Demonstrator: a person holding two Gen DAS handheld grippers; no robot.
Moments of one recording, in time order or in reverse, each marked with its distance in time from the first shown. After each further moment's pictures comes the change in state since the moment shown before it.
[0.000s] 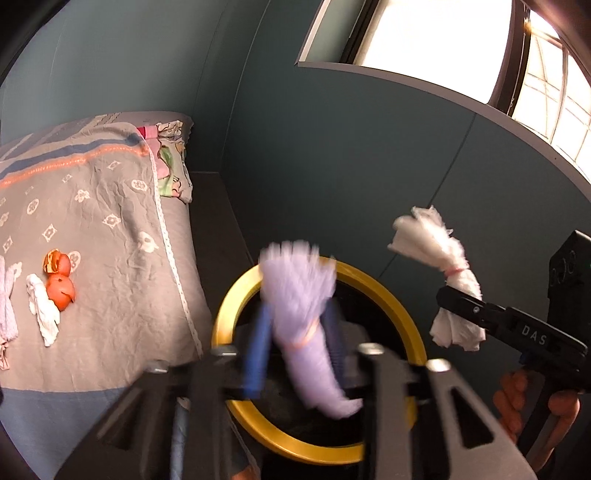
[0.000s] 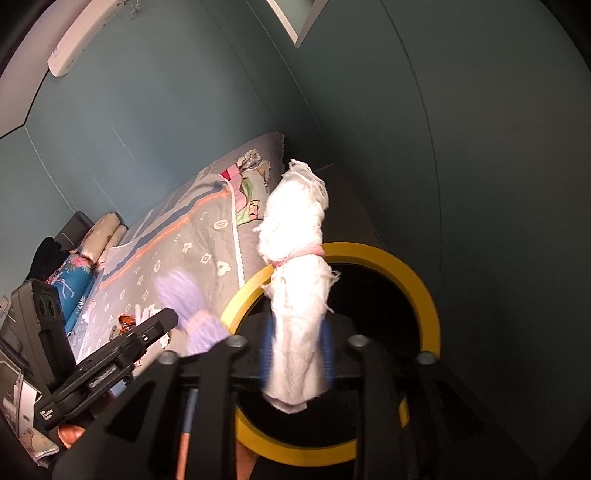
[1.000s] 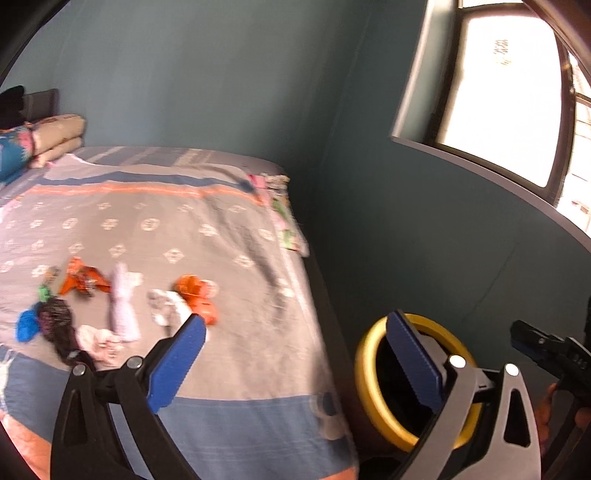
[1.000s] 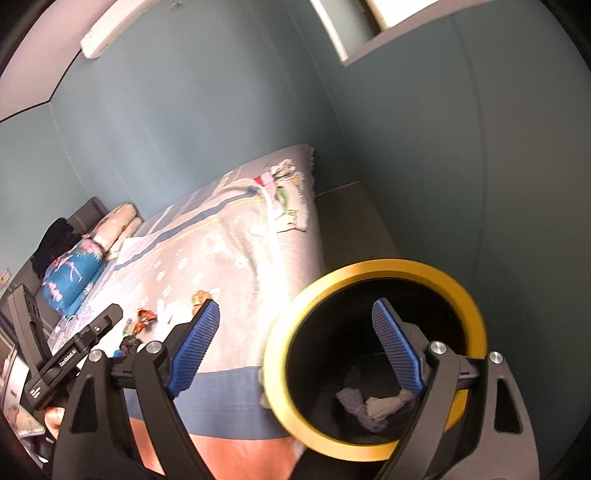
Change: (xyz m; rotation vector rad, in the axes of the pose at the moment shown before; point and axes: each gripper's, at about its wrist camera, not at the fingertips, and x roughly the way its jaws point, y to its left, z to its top) left arm -0.127 0.106 -0.001 -0.139 -0.227 0.292; right arm -0.023 0.062 -0.022 -0.117 -0.055 0.063
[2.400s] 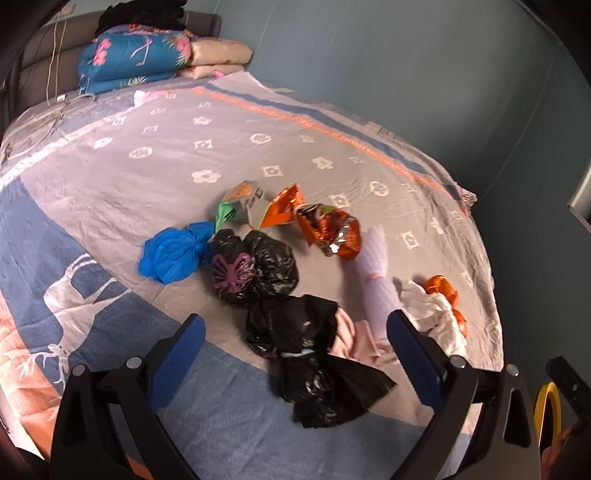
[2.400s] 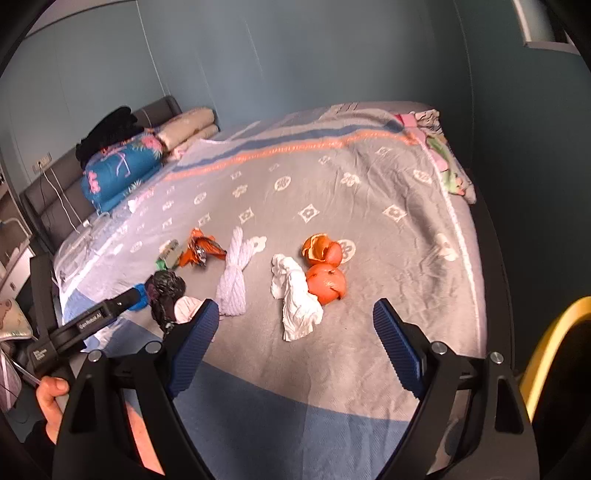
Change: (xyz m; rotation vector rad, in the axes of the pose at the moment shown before) left arm 0.028 0.279 -0.043 -0.415 0.090 0.424; right arm 0.222 0.229 -0.055 -0.341 0.225 0.216
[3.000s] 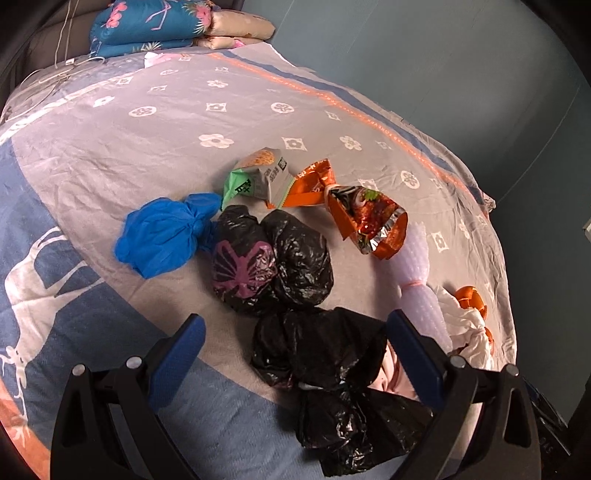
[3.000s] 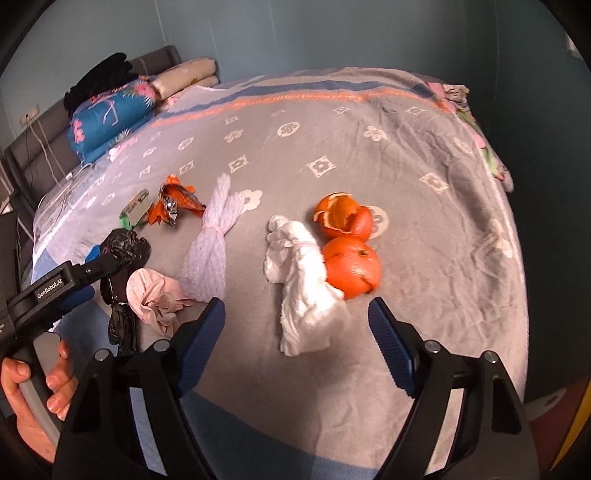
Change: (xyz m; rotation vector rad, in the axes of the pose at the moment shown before) left arm 0.058 0.021 0.005 -0.084 0.067 -0.004; right arm 0.113 0.021 -0.011 -0.101 0.149 -0.049
